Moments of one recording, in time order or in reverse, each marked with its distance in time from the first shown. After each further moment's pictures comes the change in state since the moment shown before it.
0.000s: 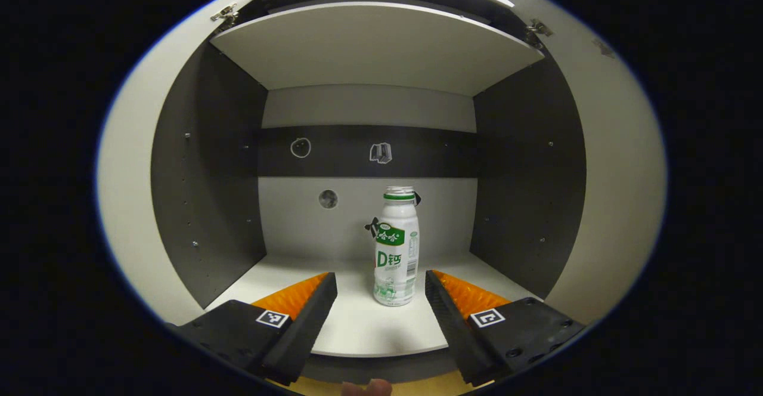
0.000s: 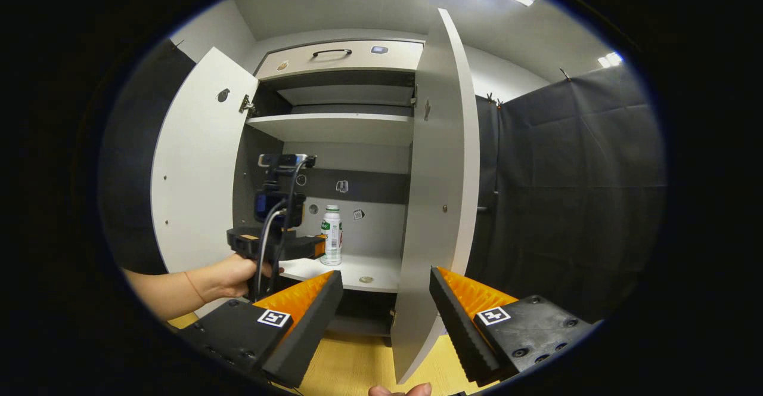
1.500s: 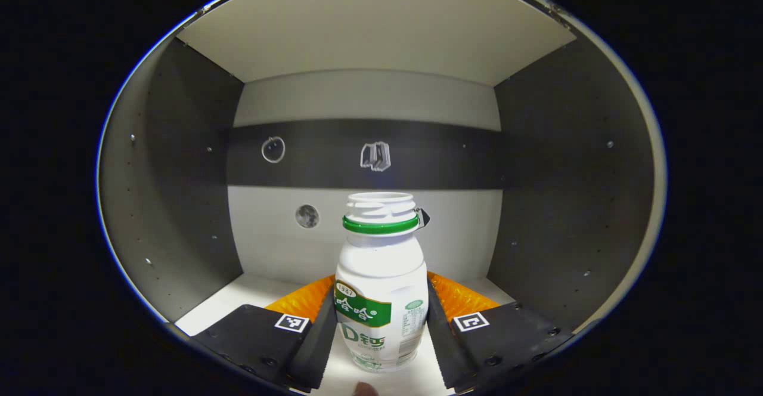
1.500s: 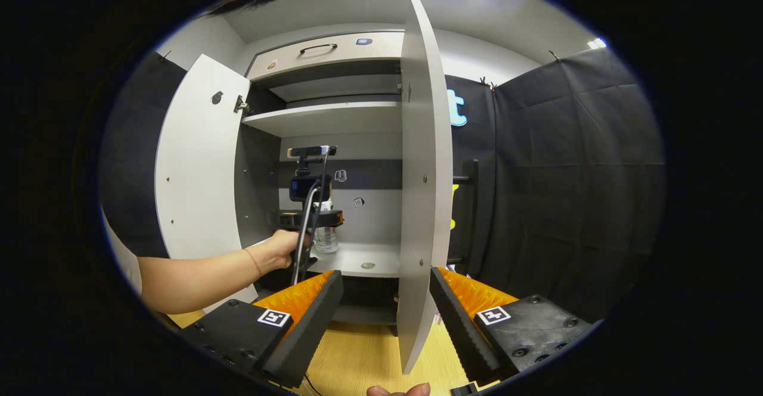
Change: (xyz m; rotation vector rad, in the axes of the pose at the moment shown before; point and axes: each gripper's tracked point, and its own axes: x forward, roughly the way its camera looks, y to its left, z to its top) left arm 0.059 0.006 0.034 -0.016 -0.051 0.057; right arm -0.018 -0.019 -0.019 0.072 0.039 0.017
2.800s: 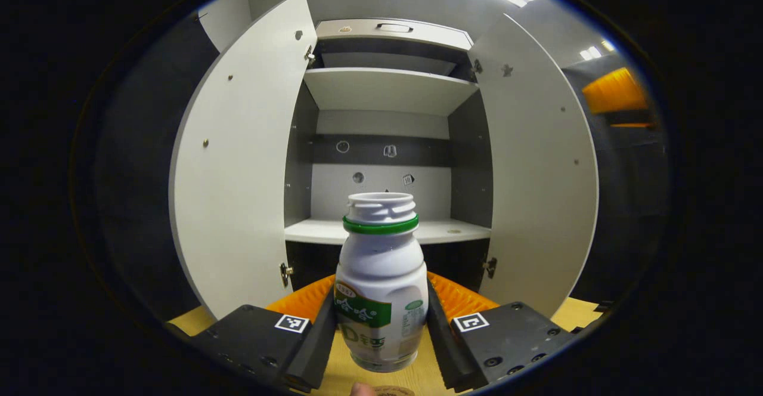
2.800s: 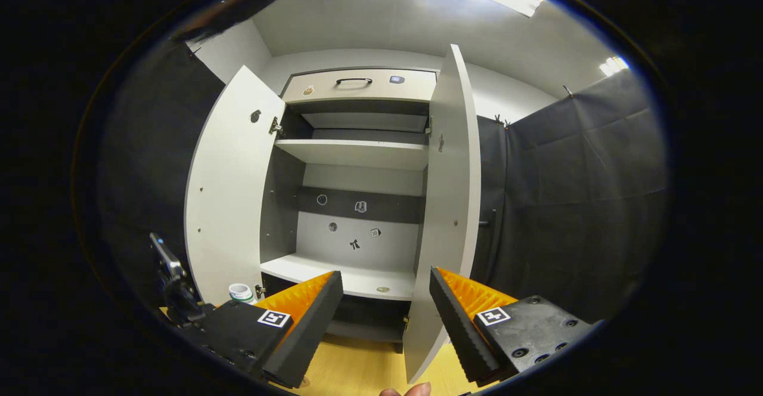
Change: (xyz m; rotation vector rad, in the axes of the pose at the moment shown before) left arm -0.359 0.026 -0.179 -0.020 -0.040 -0.016; right arm -0.040 0.046 0.031 -0.069 -0.148 0.050
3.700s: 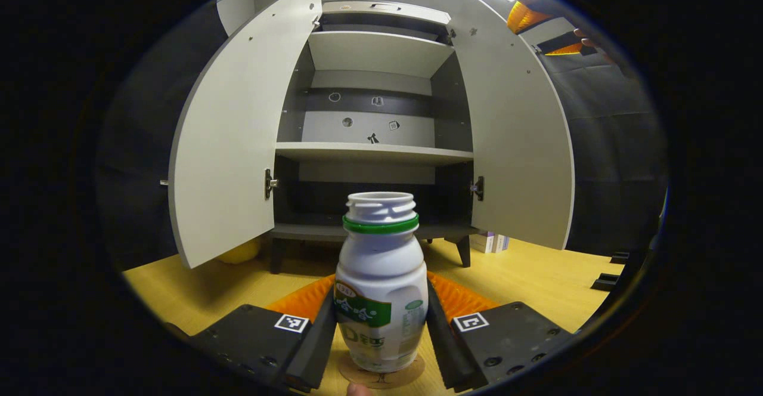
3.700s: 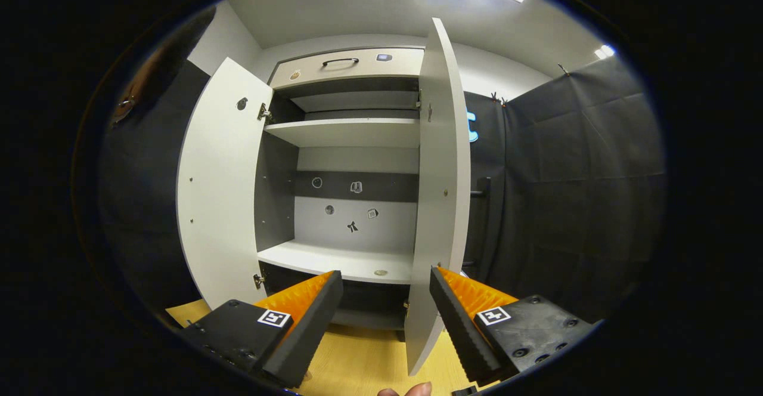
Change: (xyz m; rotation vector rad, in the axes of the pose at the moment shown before) left arm -0.015 -0.011 -0.176 0.003 0.045 -0.044; right arm 0.010 -0.025 -0.030 0.017 0.091 -0.010
